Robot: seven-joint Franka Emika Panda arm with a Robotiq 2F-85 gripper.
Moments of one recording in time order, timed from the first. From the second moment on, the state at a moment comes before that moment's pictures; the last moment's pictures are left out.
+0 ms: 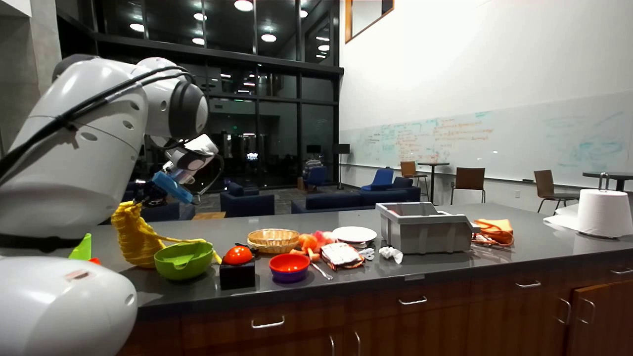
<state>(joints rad) 0.21 0.46 0.54 -1.59 0.70 1.96 -0.69</state>
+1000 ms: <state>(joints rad) 0.21 0.44 0.37 -1.76 0.71 1.82 -0.68</state>
